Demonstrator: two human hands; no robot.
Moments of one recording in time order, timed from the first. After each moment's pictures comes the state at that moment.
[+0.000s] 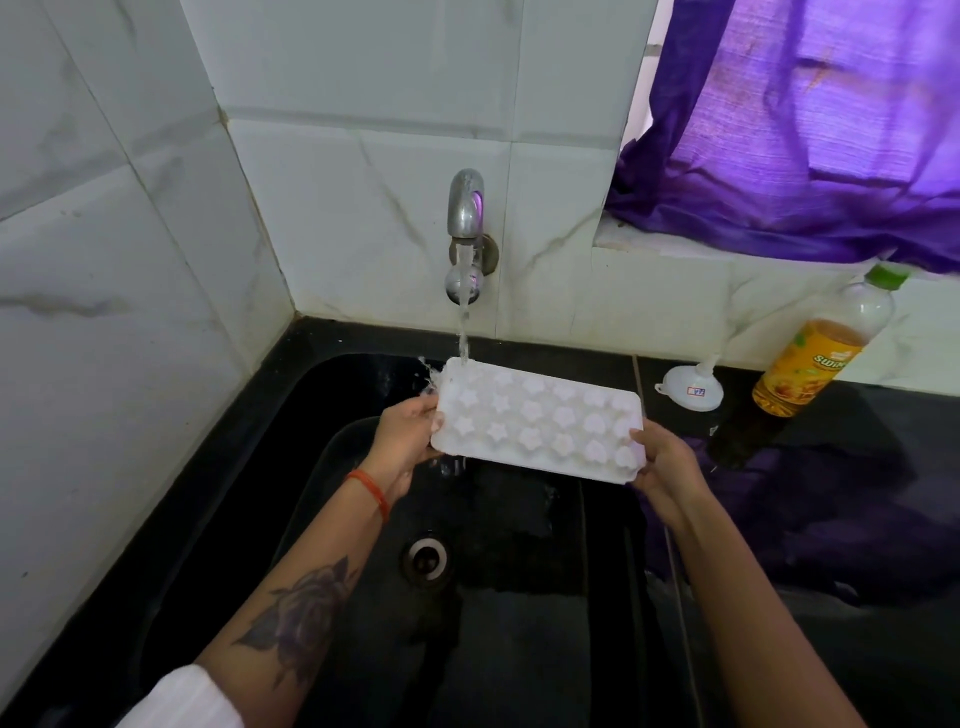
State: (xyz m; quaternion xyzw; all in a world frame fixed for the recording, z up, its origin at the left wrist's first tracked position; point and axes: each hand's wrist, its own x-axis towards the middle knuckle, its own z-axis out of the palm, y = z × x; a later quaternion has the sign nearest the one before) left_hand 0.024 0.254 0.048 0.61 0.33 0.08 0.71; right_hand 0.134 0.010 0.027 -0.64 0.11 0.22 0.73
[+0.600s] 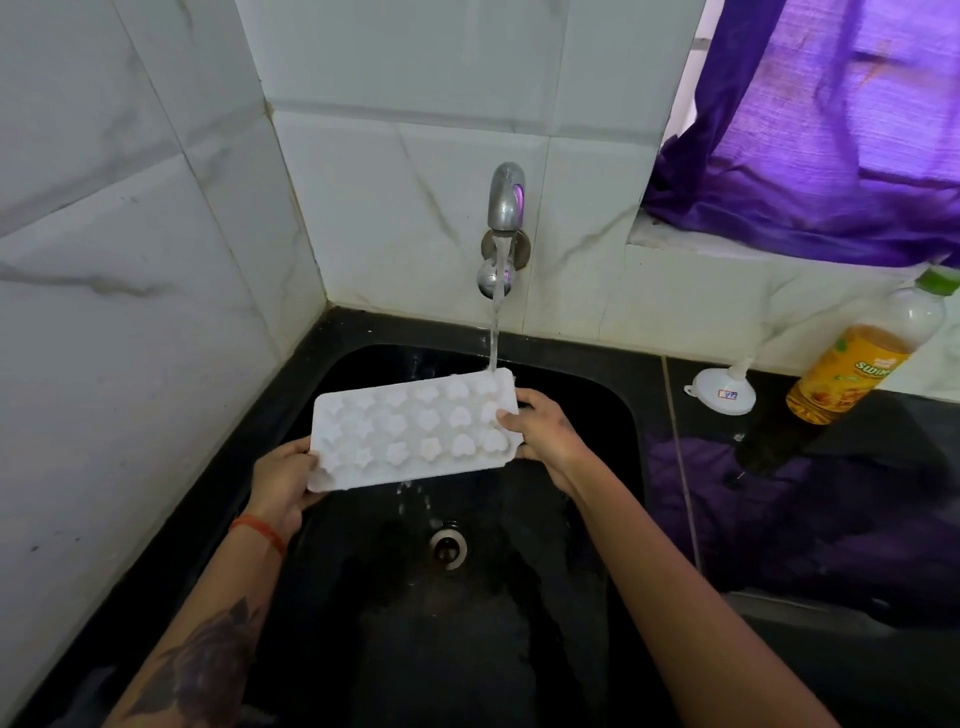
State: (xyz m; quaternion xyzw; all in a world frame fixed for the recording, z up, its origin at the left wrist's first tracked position) left_hand -0.067 0.347 0.012 0.53 0.54 0.18 0.63; right_hand 0.099 0.137 0.031 -0.73 -0.10 0.33 0.59
